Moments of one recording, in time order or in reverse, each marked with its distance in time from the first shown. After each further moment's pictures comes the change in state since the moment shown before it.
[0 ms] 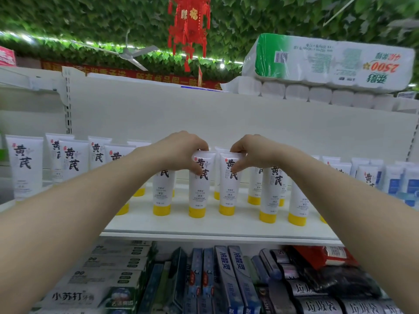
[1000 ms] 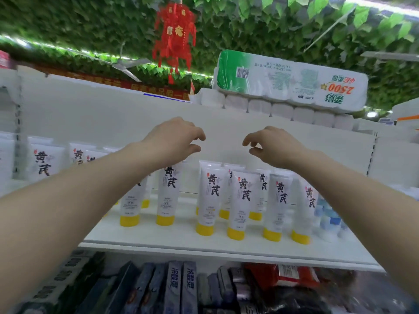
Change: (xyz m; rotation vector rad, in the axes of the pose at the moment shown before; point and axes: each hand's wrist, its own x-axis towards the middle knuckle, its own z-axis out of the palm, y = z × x) left_hand 0.070 0.100 0.003 0.172 0.292 -0.021; right_hand -0.059 0.139 -0.062 -0.398 0.297 0.011
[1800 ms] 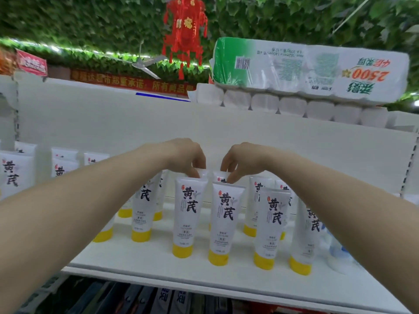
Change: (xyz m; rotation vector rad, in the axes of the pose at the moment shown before) left_hand 0.075 0.028 0.046 -0.043 -0.530 -0.025; right_hand 0.056 0.018 0.042 0.259 -0.475 -0.182
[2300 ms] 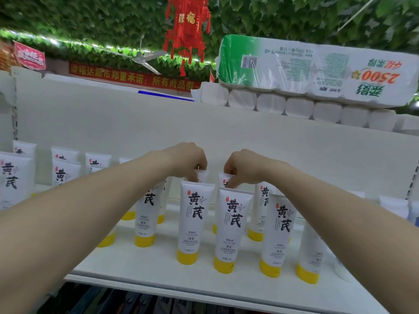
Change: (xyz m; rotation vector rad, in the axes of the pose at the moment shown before) left_hand 0.017 -0.018 0.018 0.090 0.078 0.040; right_hand 0.019 -0.003 0.019 -0.060 0.078 -0.011
